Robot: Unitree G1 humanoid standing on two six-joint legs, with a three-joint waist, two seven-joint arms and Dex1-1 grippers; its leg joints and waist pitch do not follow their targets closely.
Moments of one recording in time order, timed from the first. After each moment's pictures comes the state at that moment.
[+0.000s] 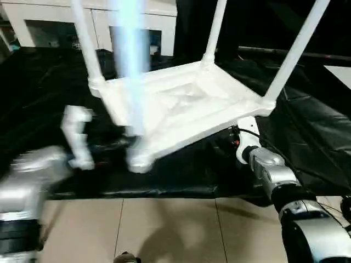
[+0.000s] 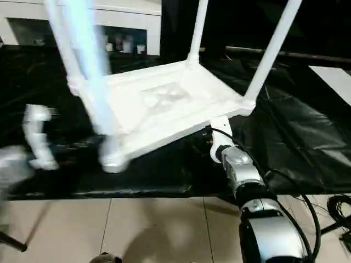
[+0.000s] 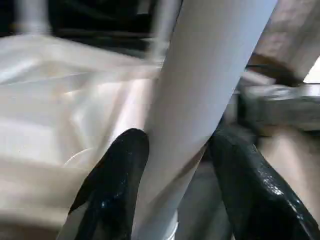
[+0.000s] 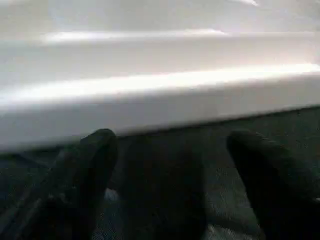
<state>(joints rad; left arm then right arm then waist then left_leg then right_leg) -0.33 0.45 0.08 0.01 -0.47 0.53 -1.02 -0.72 -0.20 -0.02 1.06 0.04 0.00 0.36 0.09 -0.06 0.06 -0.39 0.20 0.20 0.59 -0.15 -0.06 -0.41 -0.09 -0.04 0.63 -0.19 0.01</state>
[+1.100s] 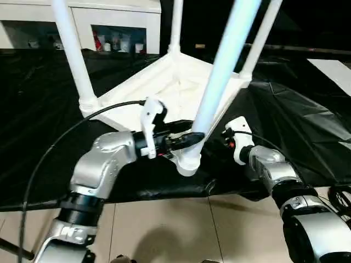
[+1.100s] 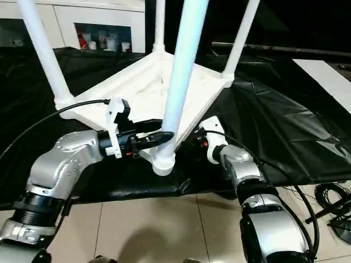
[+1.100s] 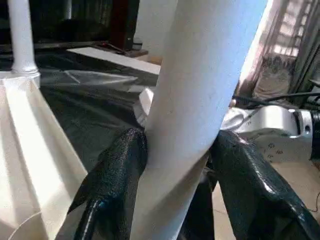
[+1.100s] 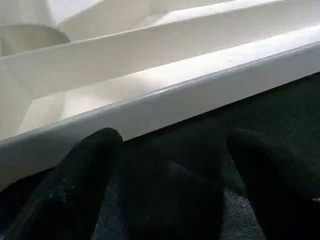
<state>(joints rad) -0.52 0.20 -0.12 0.11 -0.36 0.48 -0.94 -0.74 -0.21 0.01 1.11 0.00 -0.03 0.64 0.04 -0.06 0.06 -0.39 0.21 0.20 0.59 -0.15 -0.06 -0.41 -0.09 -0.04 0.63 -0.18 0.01</state>
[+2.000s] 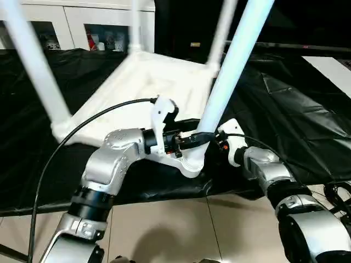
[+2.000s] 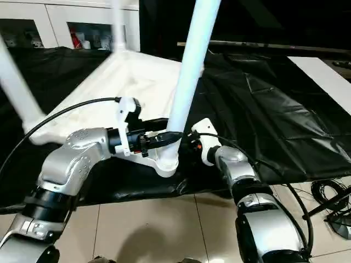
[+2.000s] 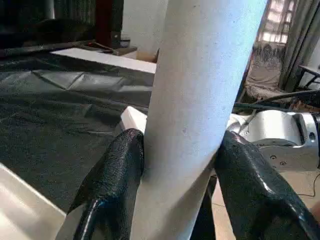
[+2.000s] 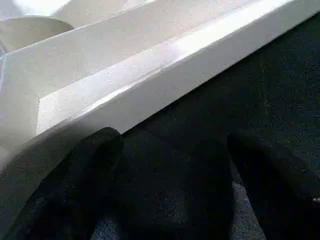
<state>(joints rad) -0.56 0.17 -0.15 0.16 -0.30 0.43 -0.96 -0.74 -0.17 0.01 1.13 -0.04 -0.06 0.67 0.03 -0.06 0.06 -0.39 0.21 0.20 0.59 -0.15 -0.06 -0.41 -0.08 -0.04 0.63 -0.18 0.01</state>
